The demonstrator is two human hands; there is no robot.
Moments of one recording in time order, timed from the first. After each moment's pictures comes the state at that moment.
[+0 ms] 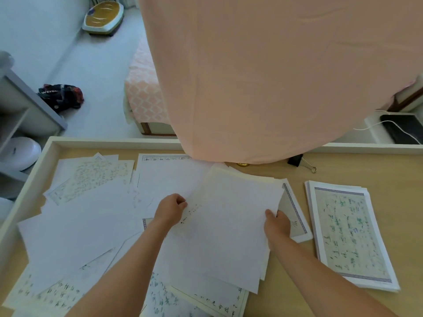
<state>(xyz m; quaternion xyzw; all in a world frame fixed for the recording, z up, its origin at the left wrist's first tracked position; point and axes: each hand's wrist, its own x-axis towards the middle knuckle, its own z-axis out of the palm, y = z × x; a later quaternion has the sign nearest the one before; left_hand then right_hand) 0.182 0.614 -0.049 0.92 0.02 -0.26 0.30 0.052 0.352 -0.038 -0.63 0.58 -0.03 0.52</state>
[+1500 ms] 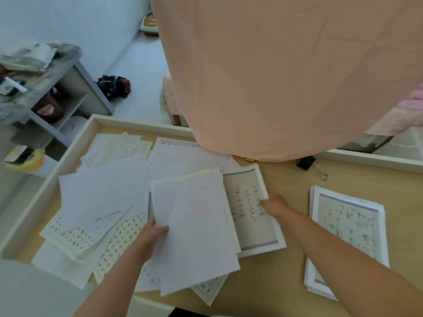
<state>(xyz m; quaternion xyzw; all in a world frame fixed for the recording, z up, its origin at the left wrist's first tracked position) 0.038 0.650 -0.030 0.68 0.34 -0.28 0.59 0.083 0.275 -0.025 -0.77 0.32 0.29 0.47</state>
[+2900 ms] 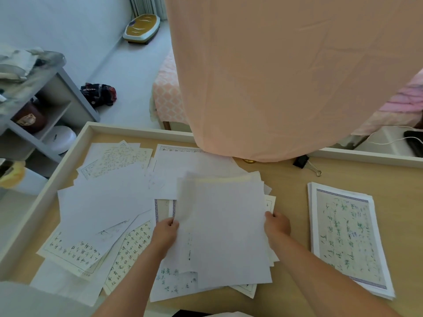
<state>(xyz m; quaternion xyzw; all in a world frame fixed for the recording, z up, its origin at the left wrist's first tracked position) 0.050 0.645 -0.029 0.80 0.25 -0.27 0.47 0.023 0.339 -0.041 -0.71 0.52 0.06 0.46</state>
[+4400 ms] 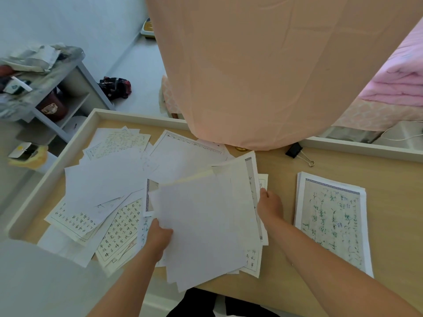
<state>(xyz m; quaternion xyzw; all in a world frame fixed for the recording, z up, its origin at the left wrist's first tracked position) -0.030 0.593 -0.025 0.75 0.37 -0.20 0.51 0.009 0.295 -0.009 -0.77 0.37 0.07 0.52</state>
